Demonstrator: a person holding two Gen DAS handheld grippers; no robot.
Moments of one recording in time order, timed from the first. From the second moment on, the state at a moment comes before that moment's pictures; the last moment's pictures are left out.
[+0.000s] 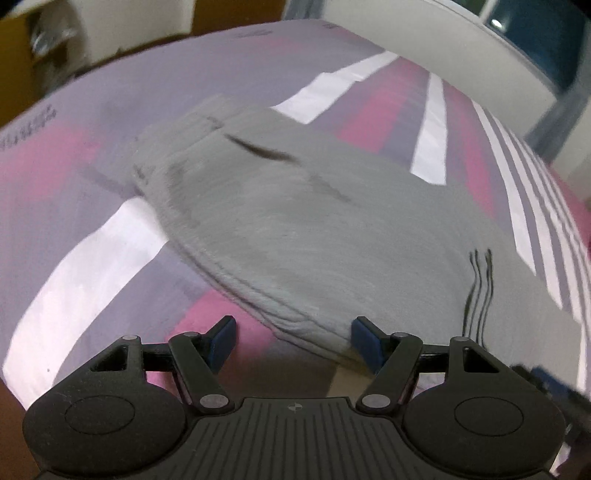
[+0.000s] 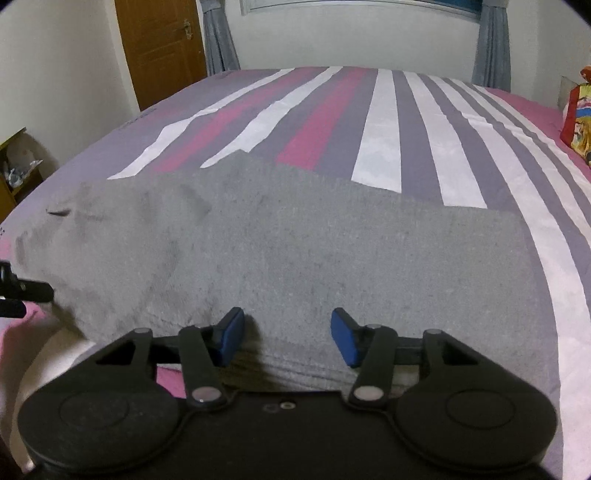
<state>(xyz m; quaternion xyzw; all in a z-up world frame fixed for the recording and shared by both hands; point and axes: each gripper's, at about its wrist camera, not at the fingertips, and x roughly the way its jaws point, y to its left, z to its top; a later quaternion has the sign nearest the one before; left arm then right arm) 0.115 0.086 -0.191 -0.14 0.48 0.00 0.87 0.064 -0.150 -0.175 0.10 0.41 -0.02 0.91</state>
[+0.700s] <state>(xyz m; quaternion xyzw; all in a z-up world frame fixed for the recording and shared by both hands) 0.141 0.156 -0.240 -0.36 0.45 0.01 0.81 0.064 -0.152 -0.182 0.11 0.40 -0.02 0.91</state>
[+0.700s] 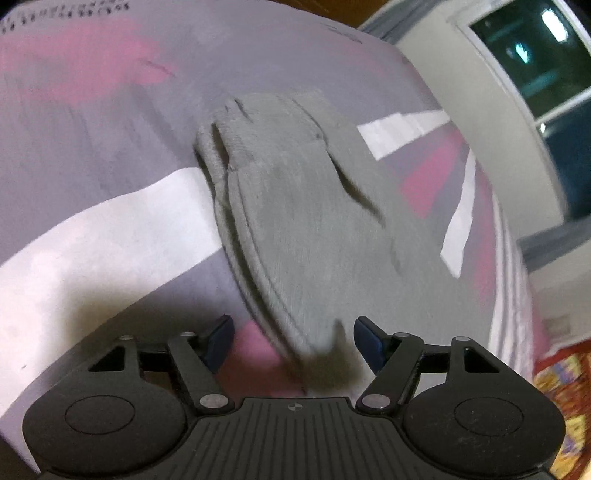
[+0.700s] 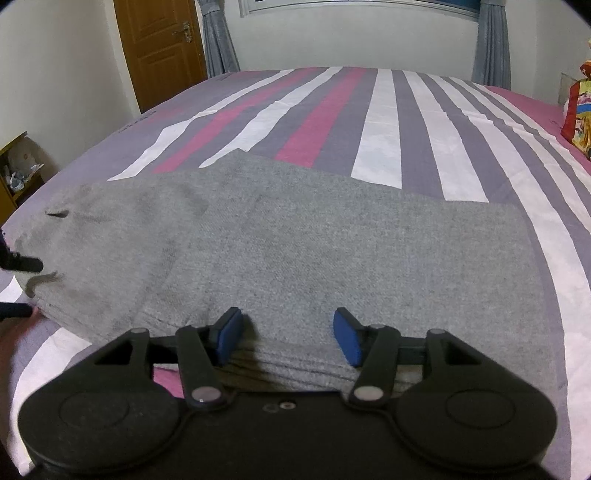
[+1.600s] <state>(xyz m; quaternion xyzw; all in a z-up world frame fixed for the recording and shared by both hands) 0.190 0.142 -0.247 -0.39 0.39 0.00 0.83 0.091 -0.141 -0.189 0.06 0.42 -0.02 0.91</state>
